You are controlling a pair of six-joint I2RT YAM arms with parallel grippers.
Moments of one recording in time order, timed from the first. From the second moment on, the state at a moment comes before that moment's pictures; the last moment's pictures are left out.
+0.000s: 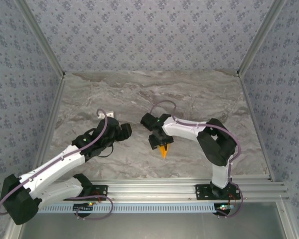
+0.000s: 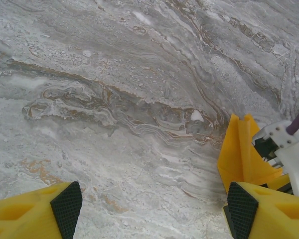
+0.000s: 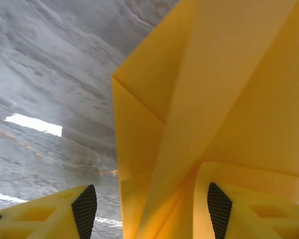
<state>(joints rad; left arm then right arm) -0.76 0.98 0.72 -0.48 -0.28 -0.79 0.87 1.88 1.25 -0.86 0.13 0.49</state>
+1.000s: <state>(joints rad) -0.75 0.99 0.72 -0.49 -0.28 -0.79 0.80 1.73 1.22 -0.88 0.14 0.48</state>
